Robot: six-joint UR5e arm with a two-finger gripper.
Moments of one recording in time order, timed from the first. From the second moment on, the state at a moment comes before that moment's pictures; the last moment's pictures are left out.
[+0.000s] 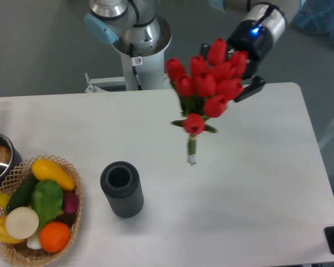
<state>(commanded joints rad) 2.97 -1.67 -1.76 -1.01 0.11 1.22</state>
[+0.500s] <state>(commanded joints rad) 2.99 -1.68 -1.75 -1.01 0.11 1.25</state>
